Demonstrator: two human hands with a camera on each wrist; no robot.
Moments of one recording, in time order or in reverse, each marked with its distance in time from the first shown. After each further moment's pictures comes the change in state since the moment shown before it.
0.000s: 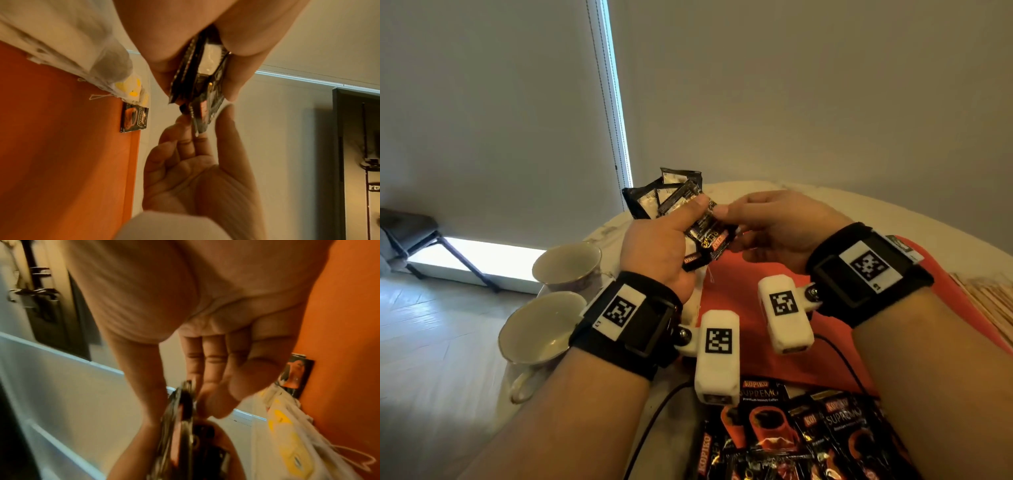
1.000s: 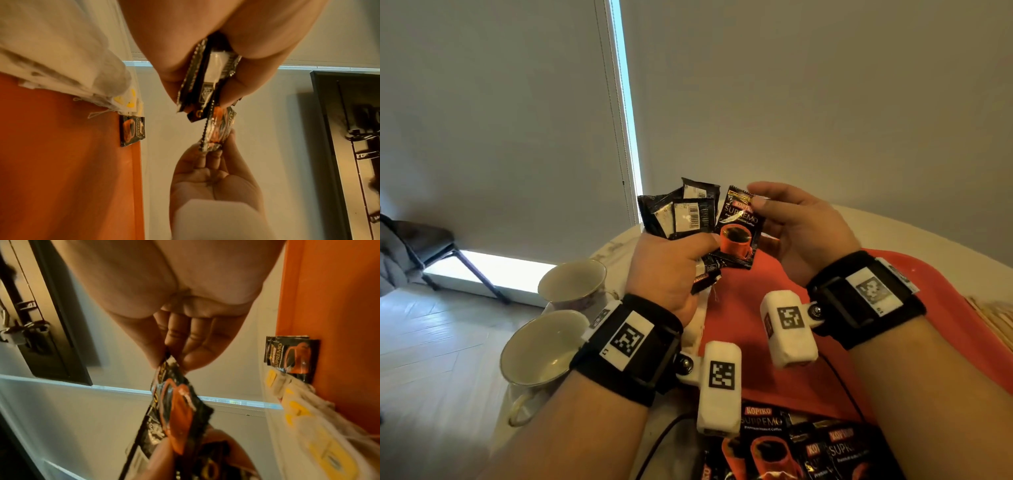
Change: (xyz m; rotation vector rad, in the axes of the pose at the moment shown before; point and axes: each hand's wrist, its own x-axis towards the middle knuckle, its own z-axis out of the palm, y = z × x) left_hand 0.004 -0.009 -0.005 0.238 -0.165 0.219; right_hand 0.018 0.012 -0.013 0.368 0.186 -0.299
